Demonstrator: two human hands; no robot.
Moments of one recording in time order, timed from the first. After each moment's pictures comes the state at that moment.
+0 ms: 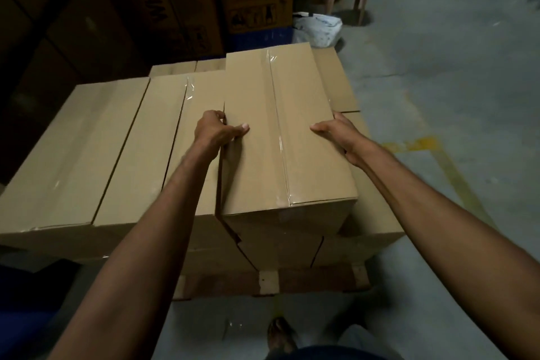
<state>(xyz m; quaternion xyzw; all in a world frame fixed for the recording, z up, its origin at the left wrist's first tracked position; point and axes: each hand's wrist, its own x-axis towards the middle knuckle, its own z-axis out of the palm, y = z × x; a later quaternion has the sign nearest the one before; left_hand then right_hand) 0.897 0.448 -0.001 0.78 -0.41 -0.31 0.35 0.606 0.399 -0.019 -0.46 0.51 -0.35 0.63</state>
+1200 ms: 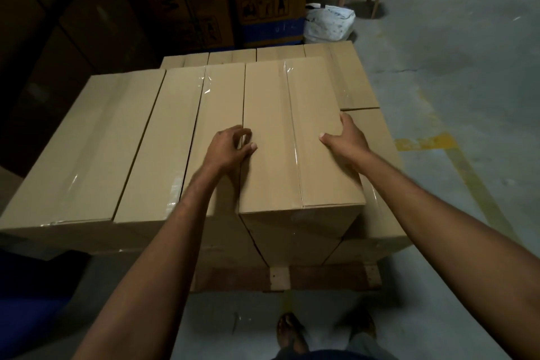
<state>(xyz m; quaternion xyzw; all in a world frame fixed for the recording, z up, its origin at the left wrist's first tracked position) 0.933 0.484 -0.036 0.73 -0.62 -0.19 0.21 0.651 0.403 -0.058 -0.60 0.65 -0.24 0.40</state>
